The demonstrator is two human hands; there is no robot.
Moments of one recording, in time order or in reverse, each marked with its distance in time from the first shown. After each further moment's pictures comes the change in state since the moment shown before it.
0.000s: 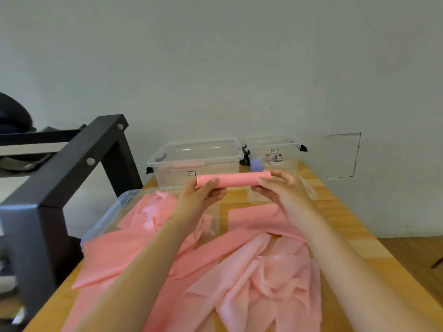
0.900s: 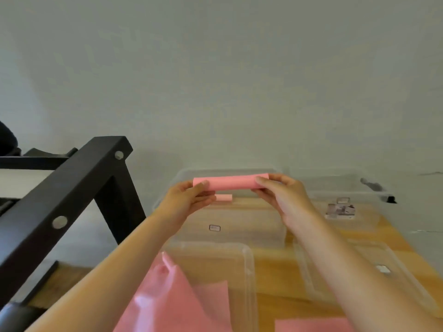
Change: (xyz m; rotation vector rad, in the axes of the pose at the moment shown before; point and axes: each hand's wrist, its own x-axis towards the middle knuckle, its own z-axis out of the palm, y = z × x) left_hand 0.228 0.046 -0.094 0.156 0.137 -0.125; right_hand 0.250 0.031 0.111 0.054 0.025 0.143
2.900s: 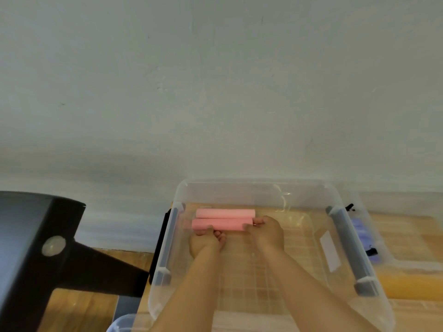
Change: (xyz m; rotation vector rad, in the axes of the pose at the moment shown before) left_hand 0.219 -0.136 -0.031 -0.343 0.761 -0.673; right_hand 0.192 0.163 0.060 -0.931 0.268 0.447
